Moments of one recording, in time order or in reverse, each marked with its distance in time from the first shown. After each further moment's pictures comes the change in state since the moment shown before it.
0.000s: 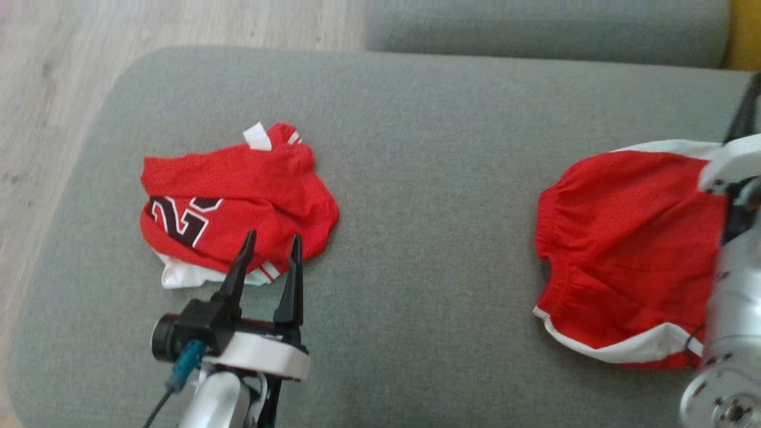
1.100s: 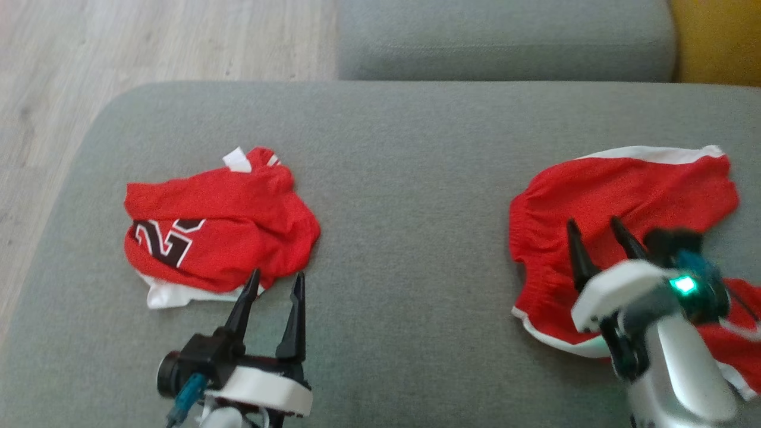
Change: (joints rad) left arm 0.111 0.000 -0.001 -0.018 -0.016 -0.007 0.000; right arm 0.586 0.022 0.720 -0.397 0.683 0.000 0.260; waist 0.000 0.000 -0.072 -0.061
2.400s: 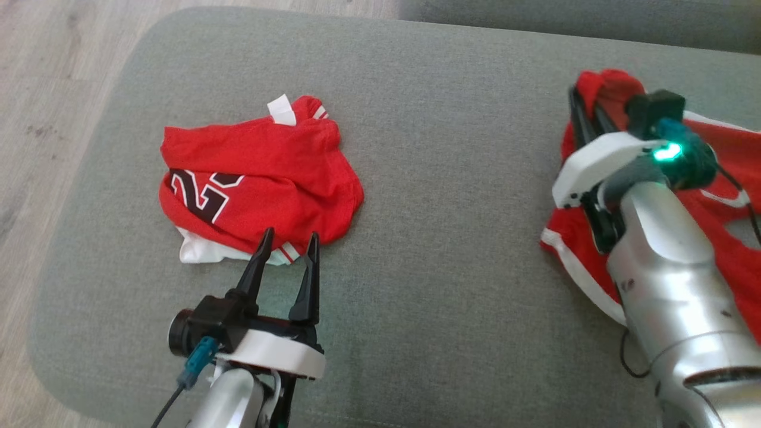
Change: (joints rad) left arm -0.119 -0.001 -0.062 0.005 -0.036 0.017 0.000; right arm -0.581 -0.017 0.067 0.581 -0.091 0.000 -0.188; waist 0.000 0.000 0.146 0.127
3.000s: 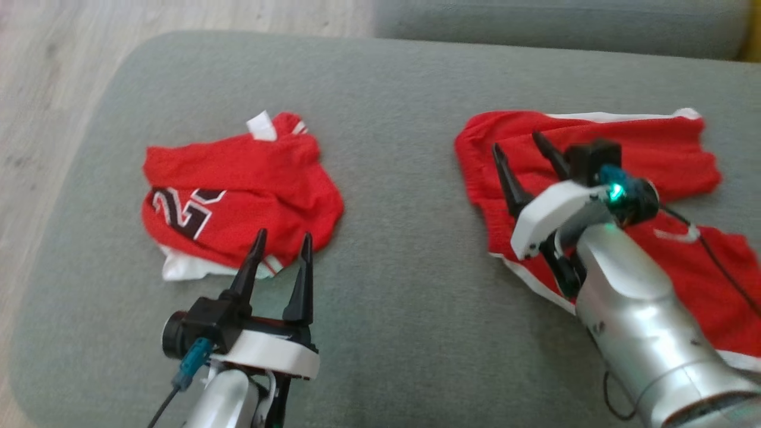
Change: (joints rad) left arm 0.003 0.000 0.015 0.002 0.009 0.001 0.000; right arm 0.048 -0.001 0.340 0.031 0.233 0.000 -0.052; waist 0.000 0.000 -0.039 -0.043
